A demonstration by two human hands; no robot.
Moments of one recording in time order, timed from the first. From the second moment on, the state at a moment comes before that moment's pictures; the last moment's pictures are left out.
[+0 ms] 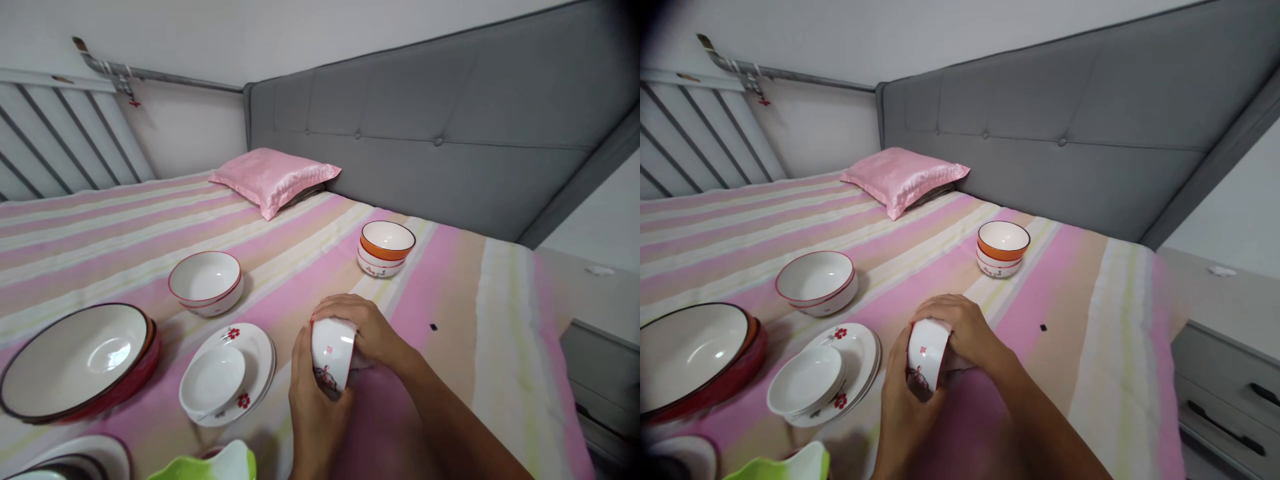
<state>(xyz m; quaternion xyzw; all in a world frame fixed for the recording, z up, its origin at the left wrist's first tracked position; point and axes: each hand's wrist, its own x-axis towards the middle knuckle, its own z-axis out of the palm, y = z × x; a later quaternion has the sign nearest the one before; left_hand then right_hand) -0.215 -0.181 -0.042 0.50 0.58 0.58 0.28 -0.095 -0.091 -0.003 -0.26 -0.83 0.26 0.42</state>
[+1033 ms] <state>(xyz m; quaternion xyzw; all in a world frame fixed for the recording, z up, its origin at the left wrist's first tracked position) -0.211 -0.184 -0.041 0.50 0.58 0.58 0.27 -0.085 -0.071 -0.032 -0.38 -0.71 0.41 0.43</state>
